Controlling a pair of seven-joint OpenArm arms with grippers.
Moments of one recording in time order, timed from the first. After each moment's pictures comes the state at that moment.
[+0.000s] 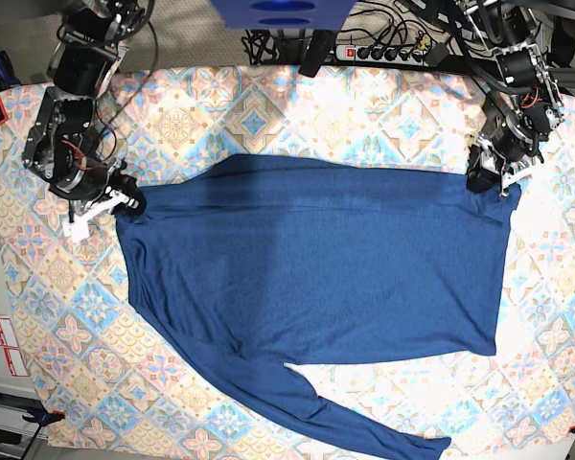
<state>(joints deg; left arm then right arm) 10.7 -13.7 -34.9 68.2 -72.7 0.9 46.2 2.7 11.6 32.2 64.6 39.2 27.6 -58.9</state>
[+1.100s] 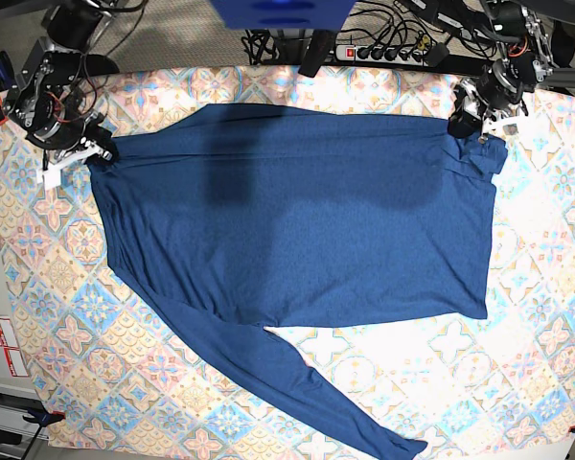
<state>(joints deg) 24.4 -12.3 -31.3 74.7 -74.6 -1.3 46.5 -7.9 11.5 41.1 71.4 38.5 27.6 -61.4</state>
